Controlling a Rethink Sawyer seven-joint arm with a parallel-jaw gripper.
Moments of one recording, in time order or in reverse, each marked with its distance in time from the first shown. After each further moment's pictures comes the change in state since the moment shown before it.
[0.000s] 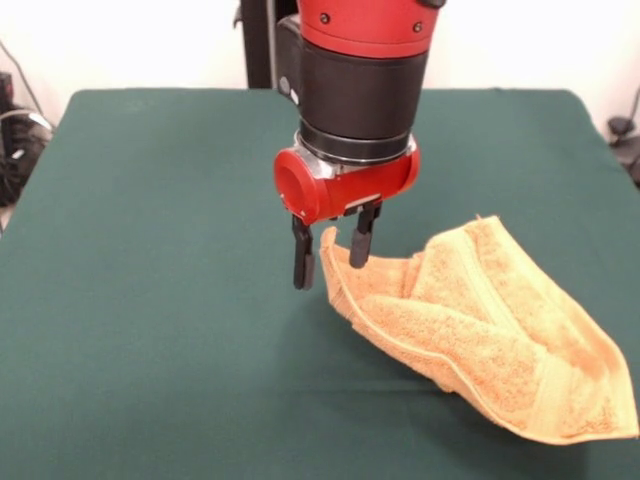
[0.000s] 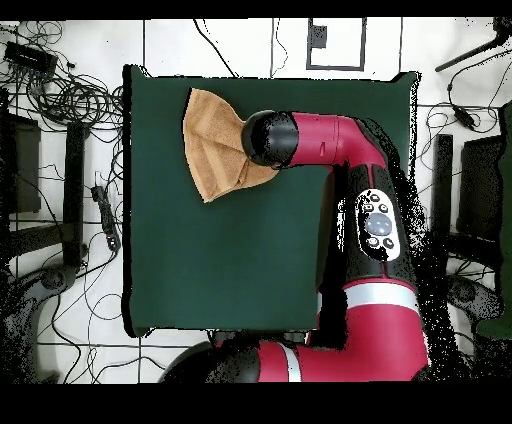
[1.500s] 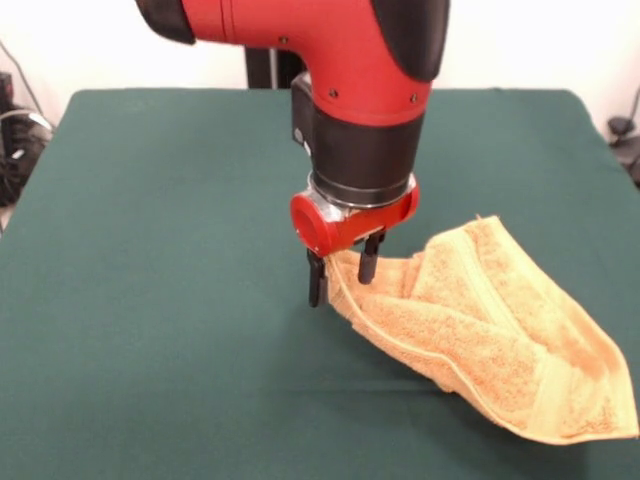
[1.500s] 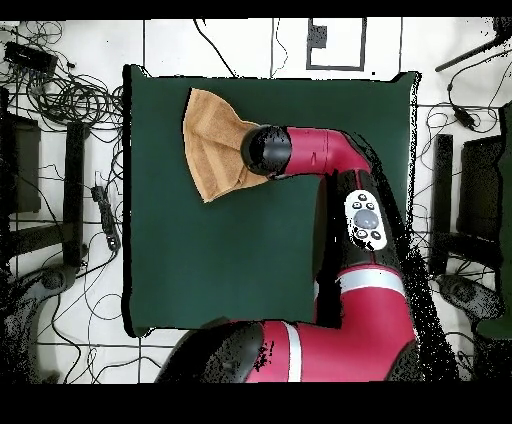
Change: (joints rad) arm 0.000 0.081 0.000 0.018 0.000 -0.023 0.000
